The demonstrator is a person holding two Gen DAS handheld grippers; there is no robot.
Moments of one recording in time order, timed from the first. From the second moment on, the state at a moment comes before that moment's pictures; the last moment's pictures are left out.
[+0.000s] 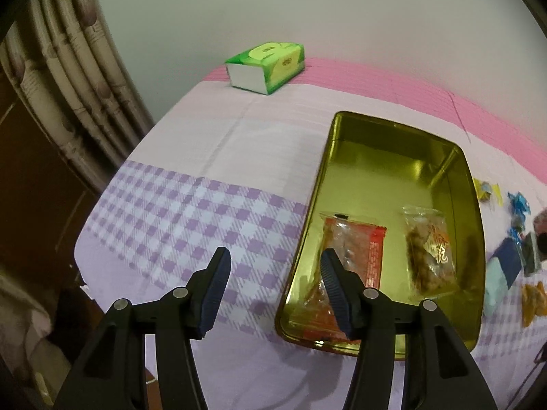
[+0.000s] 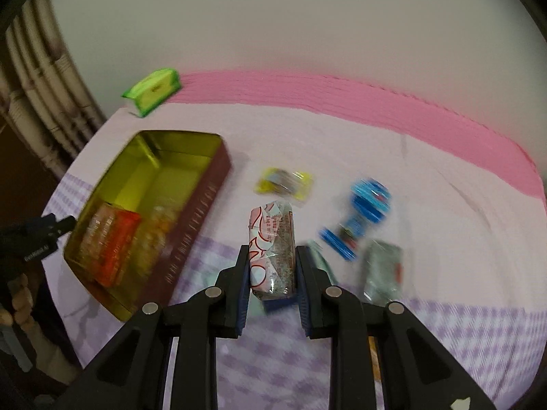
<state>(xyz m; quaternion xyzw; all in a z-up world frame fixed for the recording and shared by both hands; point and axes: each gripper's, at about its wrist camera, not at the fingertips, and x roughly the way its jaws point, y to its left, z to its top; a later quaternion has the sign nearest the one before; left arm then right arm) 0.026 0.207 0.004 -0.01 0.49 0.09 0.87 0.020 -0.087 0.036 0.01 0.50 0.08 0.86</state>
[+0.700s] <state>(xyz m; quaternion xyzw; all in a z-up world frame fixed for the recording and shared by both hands) 0.034 0.226 -0.002 -0.04 0.50 0.11 0.86 0.104 -0.005 0.012 -0.04 0.51 0.17 0.84</state>
